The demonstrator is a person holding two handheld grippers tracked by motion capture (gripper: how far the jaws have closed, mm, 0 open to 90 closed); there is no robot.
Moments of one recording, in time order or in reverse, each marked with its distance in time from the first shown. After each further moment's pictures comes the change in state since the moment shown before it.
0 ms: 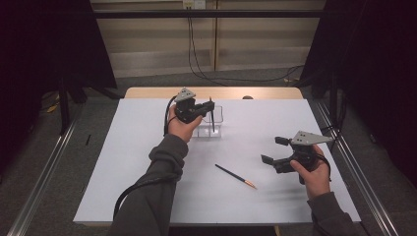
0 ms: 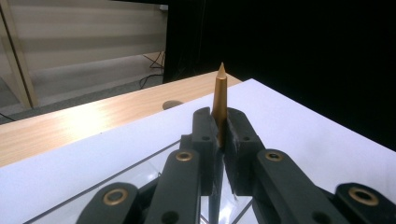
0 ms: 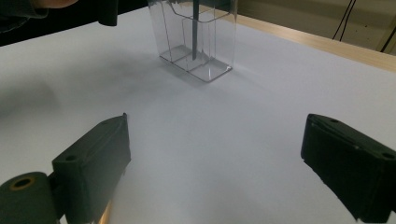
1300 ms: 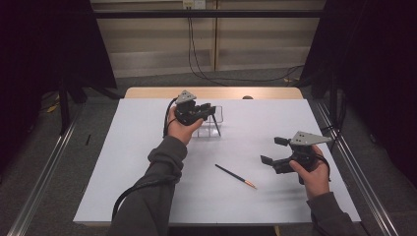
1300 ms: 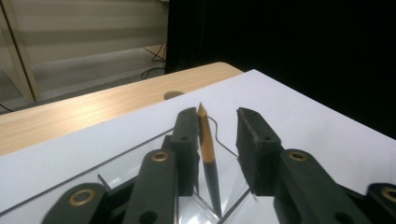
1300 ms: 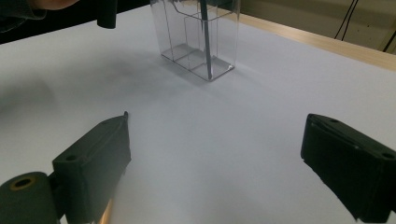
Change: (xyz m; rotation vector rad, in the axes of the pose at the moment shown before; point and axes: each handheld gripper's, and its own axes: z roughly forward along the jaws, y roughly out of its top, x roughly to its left) left arm -0.002 -0.003 -0.002 0.026 0.001 0.014; right arm 0.001 0.000 0.001 0.004 0.006 -0.009
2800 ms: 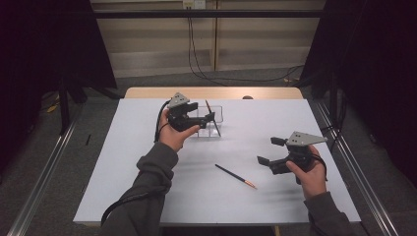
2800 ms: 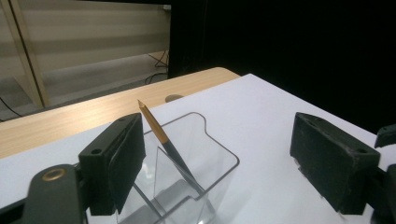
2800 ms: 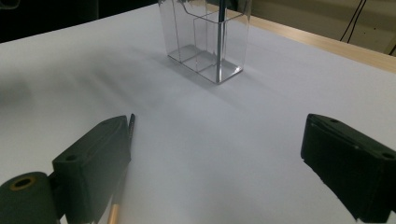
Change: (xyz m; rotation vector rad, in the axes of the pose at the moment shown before) left arm -0.013 0.000 -0.032 -0.017 0.017 0.016; right arm 0.007 0.003 0.006 0.004 0.011 -0.015
